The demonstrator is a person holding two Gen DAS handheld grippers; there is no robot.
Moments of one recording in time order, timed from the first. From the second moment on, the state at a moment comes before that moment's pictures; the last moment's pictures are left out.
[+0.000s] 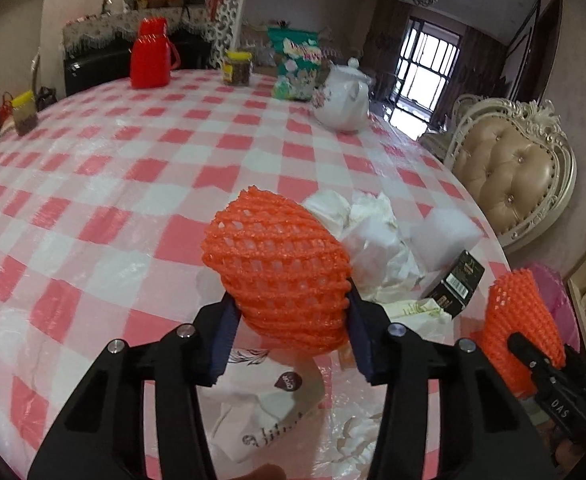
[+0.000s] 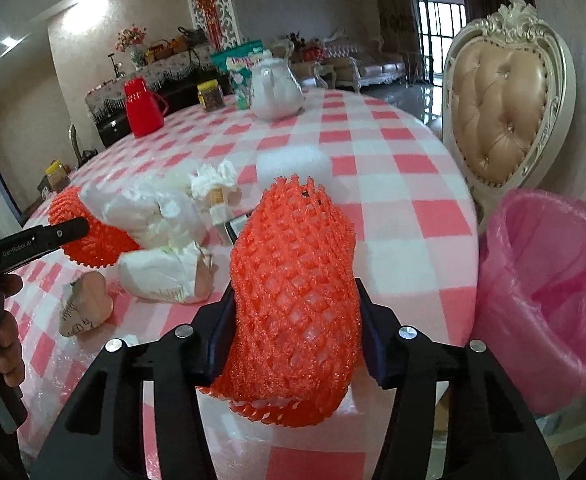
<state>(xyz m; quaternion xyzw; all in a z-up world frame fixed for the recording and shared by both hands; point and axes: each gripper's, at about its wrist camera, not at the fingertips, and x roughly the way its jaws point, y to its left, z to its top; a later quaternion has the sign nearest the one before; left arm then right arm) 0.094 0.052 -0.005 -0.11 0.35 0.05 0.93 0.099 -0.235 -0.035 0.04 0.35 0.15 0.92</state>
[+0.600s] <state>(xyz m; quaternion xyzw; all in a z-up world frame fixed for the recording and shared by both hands) 0.084 -0.015 0.064 -0.07 0.27 0.03 0.96 0.093 -0.323 0.007 0.06 0.29 0.09 0.95</state>
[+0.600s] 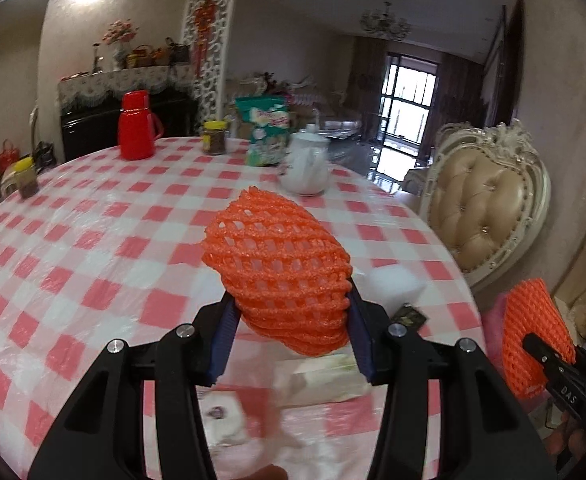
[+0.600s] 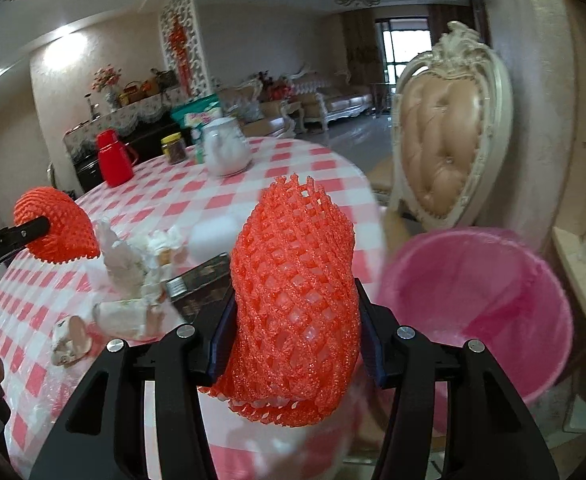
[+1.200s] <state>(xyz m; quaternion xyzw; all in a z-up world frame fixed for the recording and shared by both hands) 0.093 -0.060 0.093 -0.06 0.23 0.02 0.97 0.093 -0.396 0.004 0.08 0.29 0.03 0.95</state>
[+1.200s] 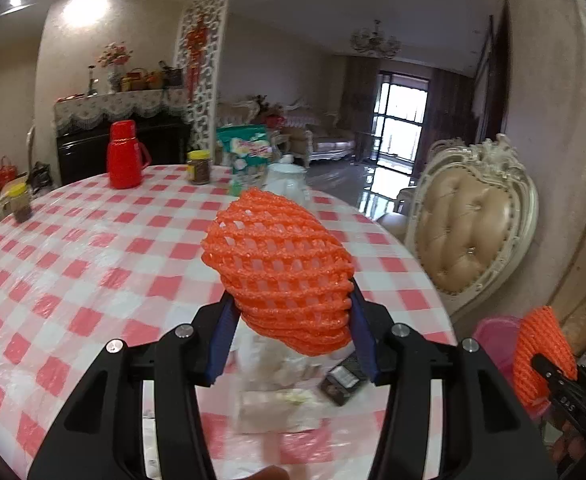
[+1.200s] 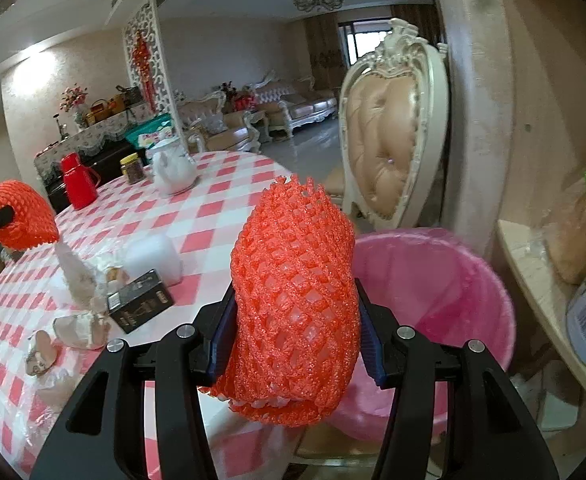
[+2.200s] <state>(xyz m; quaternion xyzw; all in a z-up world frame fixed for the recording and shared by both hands) 0.156 -0.293 0.029 -0.06 0.33 -0.27 0.90 0.096 -0.494 -0.018 0.08 0.32 -0.07 0.94</state>
